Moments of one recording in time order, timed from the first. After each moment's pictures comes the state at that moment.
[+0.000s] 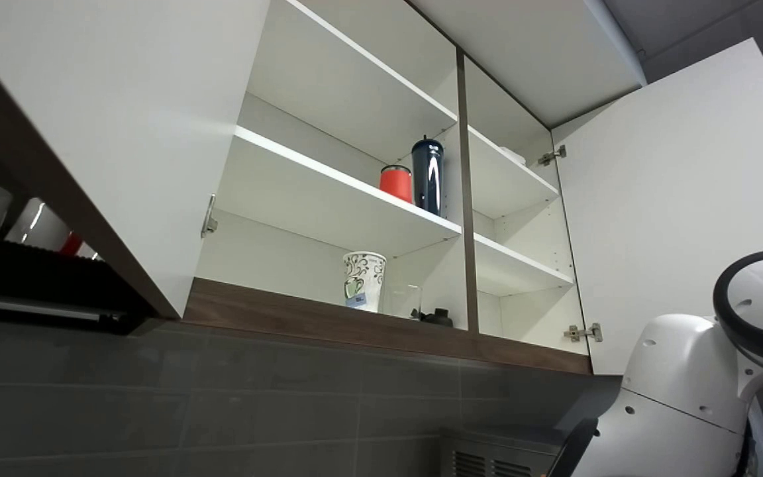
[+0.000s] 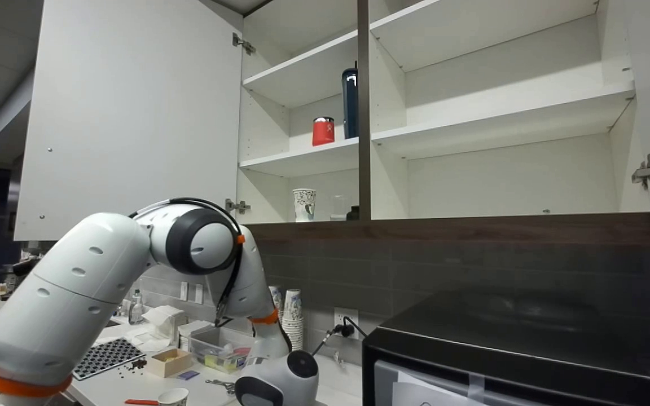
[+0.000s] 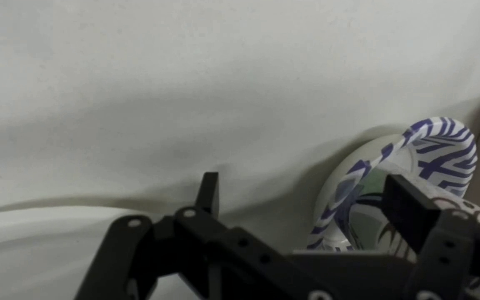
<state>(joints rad) -0.34 0.48 0.31 -2.29 1.00 2.84 -0.91</state>
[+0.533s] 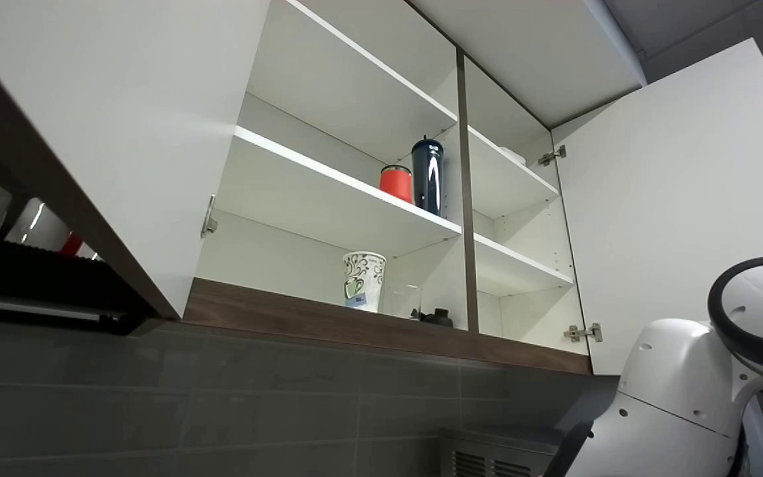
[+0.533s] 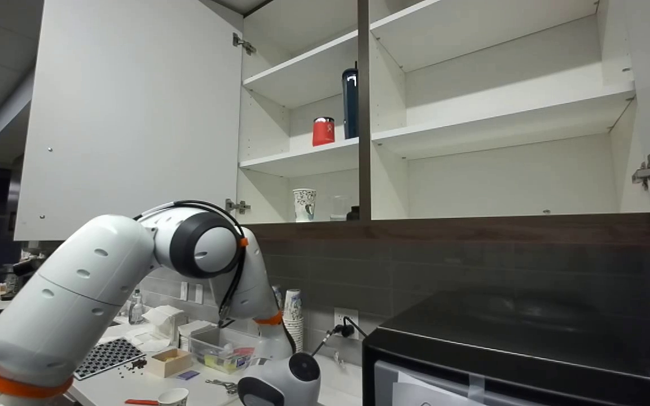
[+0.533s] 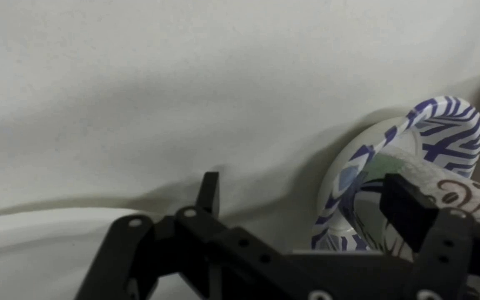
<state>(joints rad) -0.34 0.50 0.31 -2.26 1.05 2.84 -0.91</state>
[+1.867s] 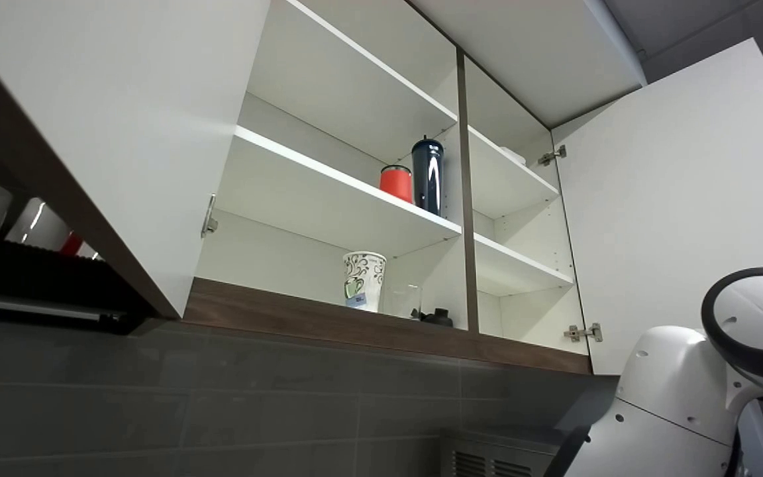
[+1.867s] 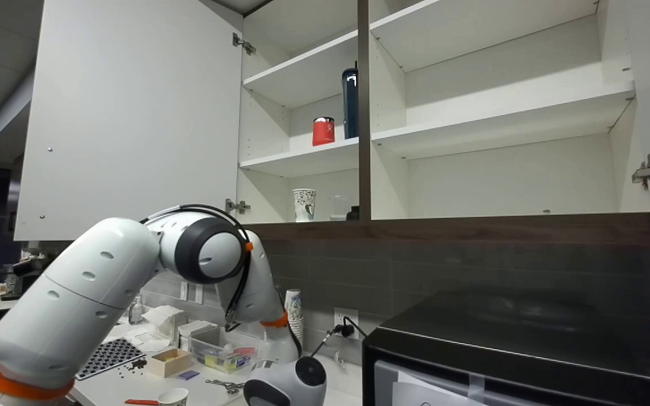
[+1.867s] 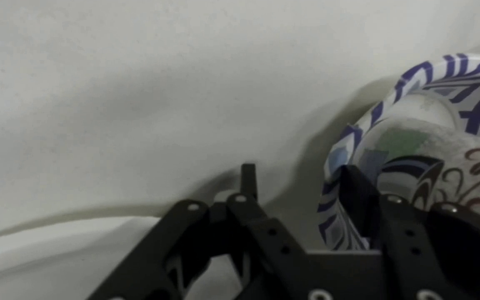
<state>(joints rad) -0.36 0.53 0.31 -2.22 1.05 2.82 -0.83</state>
